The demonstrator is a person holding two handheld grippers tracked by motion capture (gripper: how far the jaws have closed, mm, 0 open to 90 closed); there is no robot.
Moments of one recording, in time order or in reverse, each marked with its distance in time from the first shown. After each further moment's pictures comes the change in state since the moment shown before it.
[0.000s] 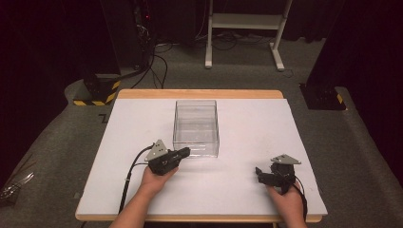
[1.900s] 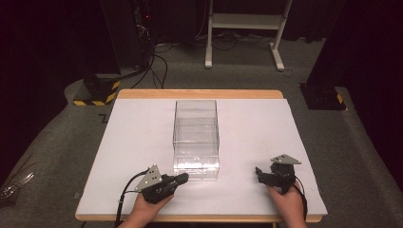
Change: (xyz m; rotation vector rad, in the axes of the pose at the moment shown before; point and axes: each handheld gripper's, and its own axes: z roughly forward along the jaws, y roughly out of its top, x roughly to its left) left arm -0.061 -0.022 -0.052 0.011 -0.095 0.006; right arm 0.000 0.000 0.000 0.000 0.001 0.000
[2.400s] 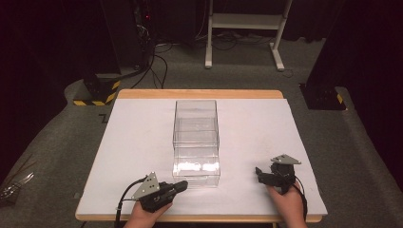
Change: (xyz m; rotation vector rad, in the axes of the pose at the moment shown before) left arm -0.017 -0.006 -0.012 0.000 -0.023 -0.009; right arm 0.000 0.000 0.000 0.000 0.000 0.000
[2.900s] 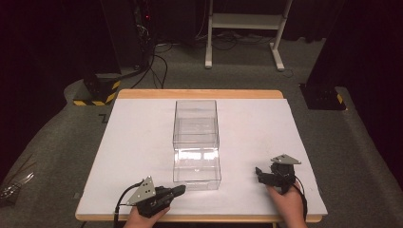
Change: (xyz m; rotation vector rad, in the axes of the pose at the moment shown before) left arm -0.008 -0.001 -0.011 -0.025 -0.011 0.008; right arm 0.000 0.000 0.000 0.000 0.000 0.000
